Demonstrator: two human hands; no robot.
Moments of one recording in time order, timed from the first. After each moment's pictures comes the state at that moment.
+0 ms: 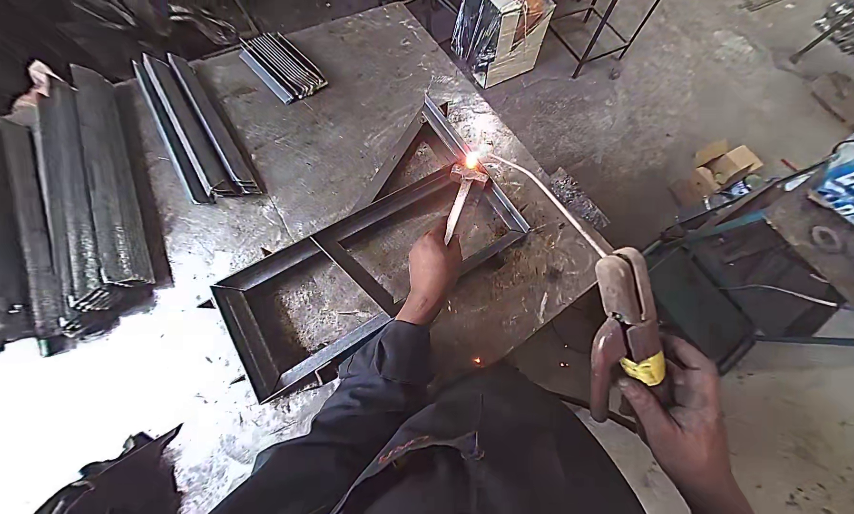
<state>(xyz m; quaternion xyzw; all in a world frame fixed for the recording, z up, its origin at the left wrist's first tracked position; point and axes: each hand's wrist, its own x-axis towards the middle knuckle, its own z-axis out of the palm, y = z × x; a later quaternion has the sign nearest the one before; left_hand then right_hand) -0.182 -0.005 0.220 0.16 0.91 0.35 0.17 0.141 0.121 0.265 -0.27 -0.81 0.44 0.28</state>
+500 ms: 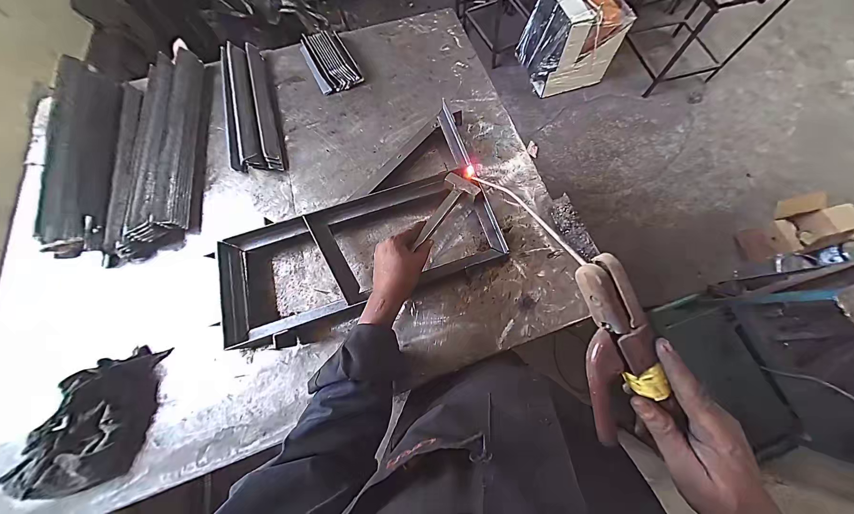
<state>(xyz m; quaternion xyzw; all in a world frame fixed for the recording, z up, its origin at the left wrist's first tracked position) -0.172 0.009 0.217 0.08 0.94 0.31 0.09 0.142 0.280 0.283 -0.05 -0.89 0.42 0.15</state>
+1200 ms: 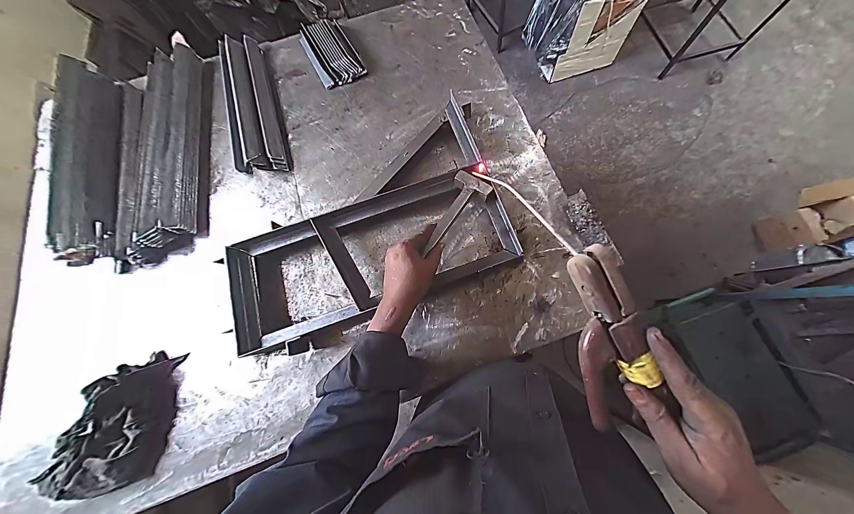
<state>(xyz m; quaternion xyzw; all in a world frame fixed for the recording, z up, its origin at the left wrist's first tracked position) -0.175 0.008 0.220 0.08 0.94 0.32 0.12 0.111 0.265 0.277 -0.06 -0.90 0.41 0.14</state>
